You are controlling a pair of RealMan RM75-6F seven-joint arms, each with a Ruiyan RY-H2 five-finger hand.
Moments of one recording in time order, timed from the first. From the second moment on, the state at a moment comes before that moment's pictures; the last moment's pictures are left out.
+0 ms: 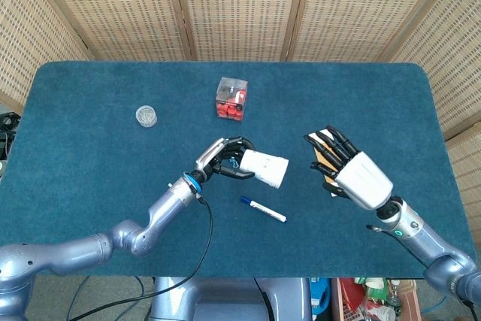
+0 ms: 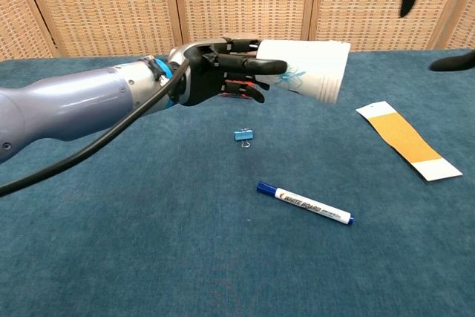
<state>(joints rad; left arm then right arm) -0.94 -1.77 -0.41 -1.28 1.17 0.66 -0.94 0.57 -1.34 0.14 -1.13 -1.97 1.56 0.16</state>
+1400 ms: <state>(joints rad) -0.94 -1.82 -0.46 -1.26 1.14 0.58 -0.93 0.72 -1.48 0.08 -1.04 -1.94 1.56 0.12</state>
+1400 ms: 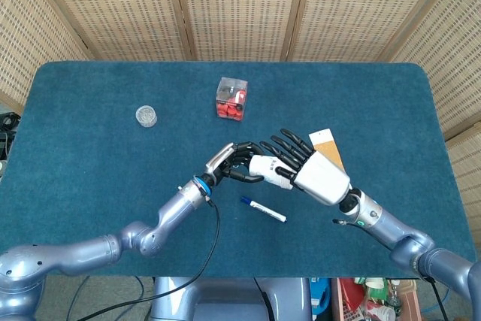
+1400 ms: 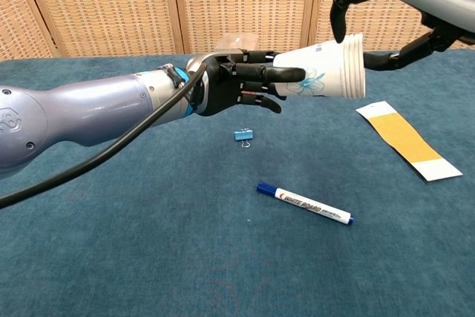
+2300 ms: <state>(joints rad) -0.91 -1.79 -0.46 -1.22 1.16 0.57 -0.96 0.69 -1.45 0.05 -0.99 -1.93 1.66 0.13</state>
